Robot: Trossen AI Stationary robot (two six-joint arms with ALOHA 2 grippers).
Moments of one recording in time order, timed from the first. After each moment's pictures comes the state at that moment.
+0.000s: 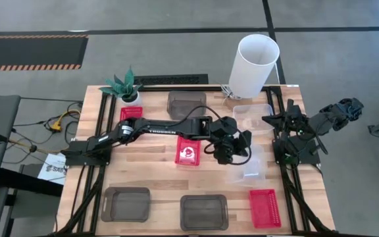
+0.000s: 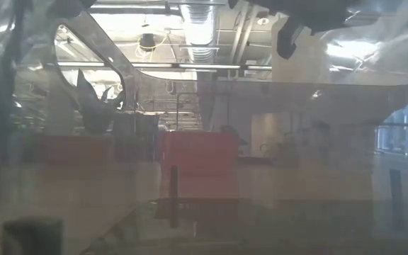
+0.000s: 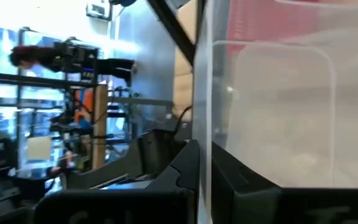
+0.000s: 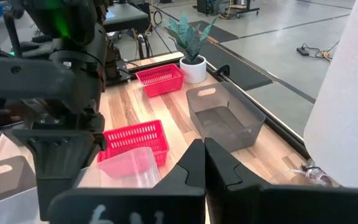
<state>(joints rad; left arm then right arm) -0.02 2.36 2.30 -0.46 0.30 1.50 0.51 0.39 0.83 -0.85 0.81 0.41</state>
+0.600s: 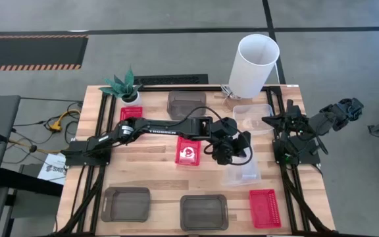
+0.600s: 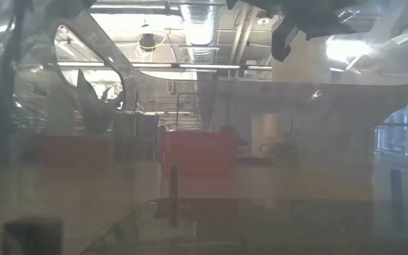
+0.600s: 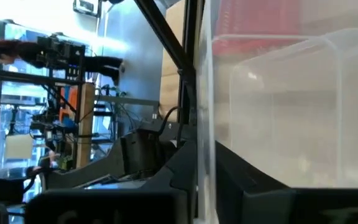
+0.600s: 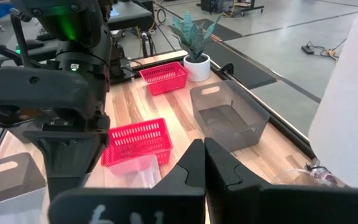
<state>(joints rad) -0.02 2.36 2.30 -0.49 0.29 1.48 0.51 0.39 0.83 -0.85 0.79 0.41</state>
